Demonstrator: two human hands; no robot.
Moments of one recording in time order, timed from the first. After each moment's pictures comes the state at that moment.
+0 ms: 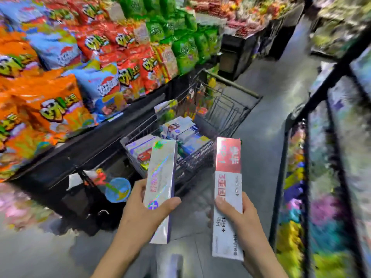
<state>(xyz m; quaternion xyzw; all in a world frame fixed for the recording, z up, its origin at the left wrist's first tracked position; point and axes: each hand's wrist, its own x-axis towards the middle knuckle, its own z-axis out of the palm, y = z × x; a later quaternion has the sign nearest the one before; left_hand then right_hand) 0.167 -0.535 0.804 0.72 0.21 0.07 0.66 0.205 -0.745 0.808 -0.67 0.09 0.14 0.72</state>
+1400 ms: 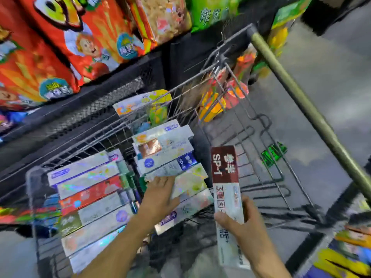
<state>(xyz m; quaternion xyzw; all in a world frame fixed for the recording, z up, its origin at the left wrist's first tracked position) 0.794 -0.557 0.487 0.97 0.13 -0.07 0.17 0.875 -0.783 0.635 -0.74 0.10 0.37 0.54</state>
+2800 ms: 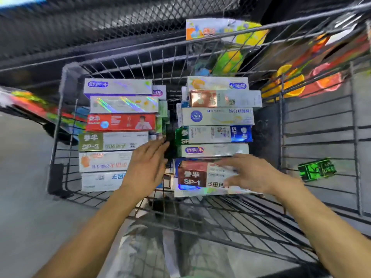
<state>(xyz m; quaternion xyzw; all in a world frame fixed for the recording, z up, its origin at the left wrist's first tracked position) 0.666 -0.533 0.432 0.94 0.30 0.06 0.16 0.954 -0.670 0.495 -0.70 -0.54 0.45 -0.10</state>
